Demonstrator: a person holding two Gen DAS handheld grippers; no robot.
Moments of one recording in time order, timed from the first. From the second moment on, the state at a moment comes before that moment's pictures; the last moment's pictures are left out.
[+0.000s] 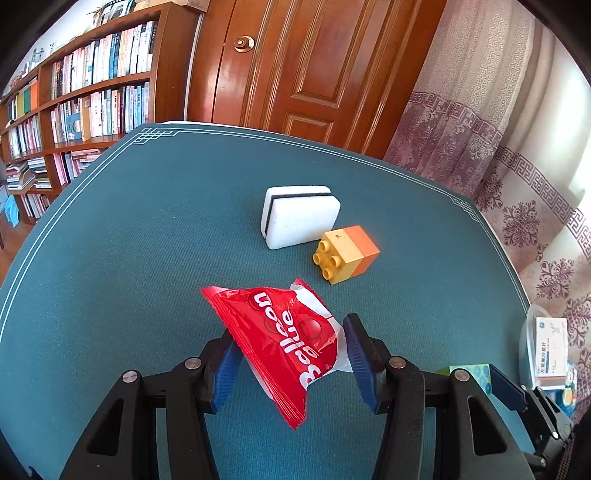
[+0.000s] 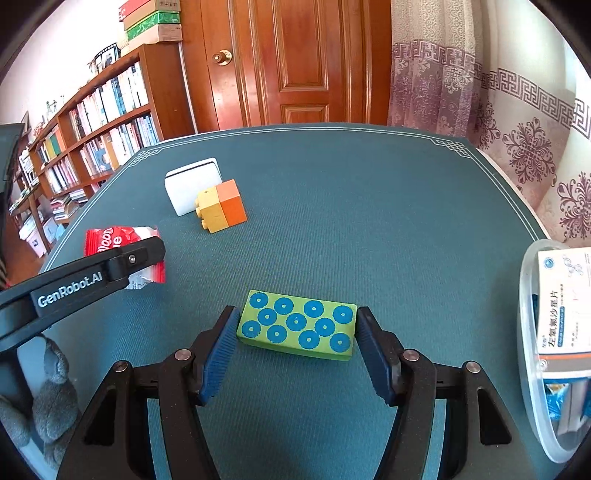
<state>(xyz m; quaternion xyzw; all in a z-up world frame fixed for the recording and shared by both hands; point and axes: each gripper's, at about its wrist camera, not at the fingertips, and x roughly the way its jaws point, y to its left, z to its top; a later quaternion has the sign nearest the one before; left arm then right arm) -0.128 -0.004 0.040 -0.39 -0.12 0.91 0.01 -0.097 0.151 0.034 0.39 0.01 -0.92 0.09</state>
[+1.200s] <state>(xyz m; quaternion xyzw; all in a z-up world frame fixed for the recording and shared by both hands) -0.102 0.068 0.039 -0.40 -0.05 0.91 0.10 0.000 0.328 0.063 0.35 -0.11 -0.93 -0.06</state>
